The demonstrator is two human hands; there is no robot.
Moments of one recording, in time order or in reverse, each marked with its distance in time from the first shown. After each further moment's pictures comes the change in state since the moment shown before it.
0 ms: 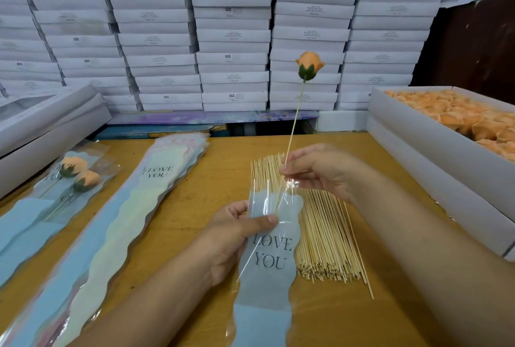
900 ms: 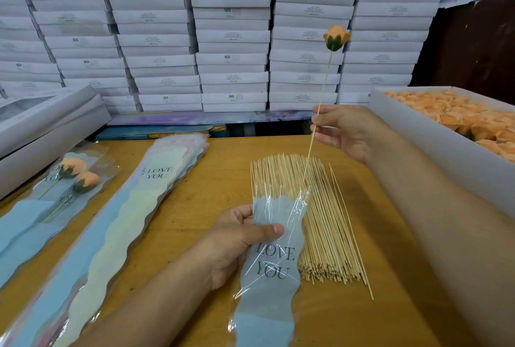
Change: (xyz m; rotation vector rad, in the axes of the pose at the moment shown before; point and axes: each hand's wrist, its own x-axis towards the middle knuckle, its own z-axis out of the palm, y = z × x) left_hand -0.003 0.000 0.002 0.079 -0.073 -0.059; right_hand 0.019 -0.039 -0.040 0.308 0.268 -0.122
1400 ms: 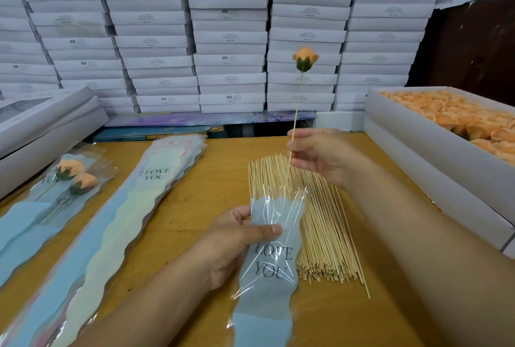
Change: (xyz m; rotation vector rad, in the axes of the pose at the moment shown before) left_hand -0.002 0.002 0.003 0.015 0.009 -0.006; right_hand -0.020 0.033 0.021 -0.044 -0.078 0.062
